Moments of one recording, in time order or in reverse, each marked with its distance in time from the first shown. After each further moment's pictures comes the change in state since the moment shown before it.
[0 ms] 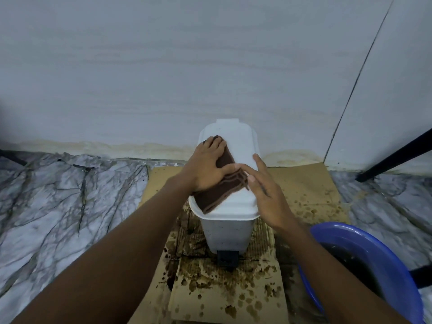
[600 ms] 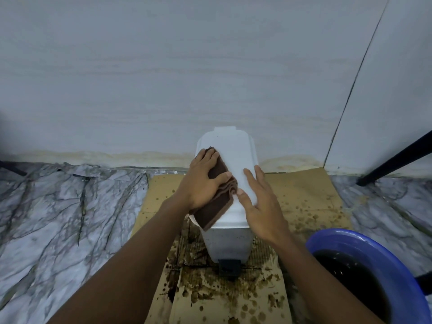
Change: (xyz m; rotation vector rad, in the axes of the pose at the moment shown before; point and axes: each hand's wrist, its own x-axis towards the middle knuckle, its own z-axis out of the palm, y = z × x) left_hand -0.014 -0.007 0.012 -0.320 0.125 -0.086; right_hand -0.007 -0.011 0.015 -0.196 0.048 0.076
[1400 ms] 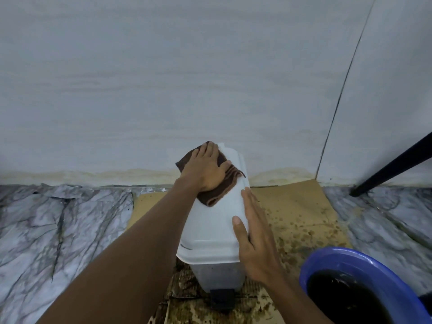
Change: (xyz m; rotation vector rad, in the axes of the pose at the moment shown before) left_hand 0.117 0.020 0.009 0.491 -0.137 0.027; right_hand -0.002 0.013 0.009 0.045 0.111 -0.072
